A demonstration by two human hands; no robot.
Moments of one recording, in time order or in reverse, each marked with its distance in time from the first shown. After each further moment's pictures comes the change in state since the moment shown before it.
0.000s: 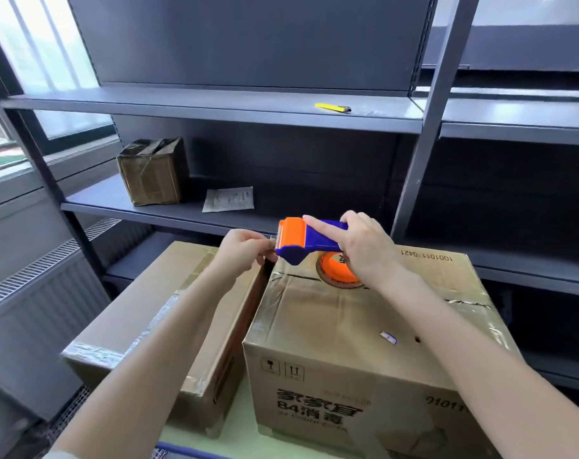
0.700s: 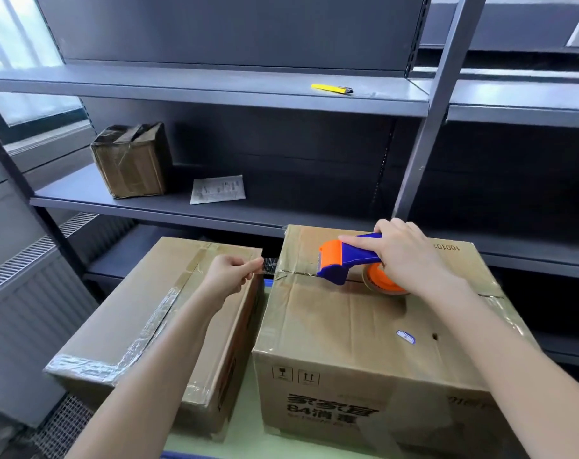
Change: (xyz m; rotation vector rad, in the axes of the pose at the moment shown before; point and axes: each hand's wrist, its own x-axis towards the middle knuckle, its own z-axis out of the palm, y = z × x) left_hand 0.045 -0.092 -0.004 -0.130 -0.061 -0.130; right_hand -0.016 0.026 0.003 -0.206 -0.277 0.145
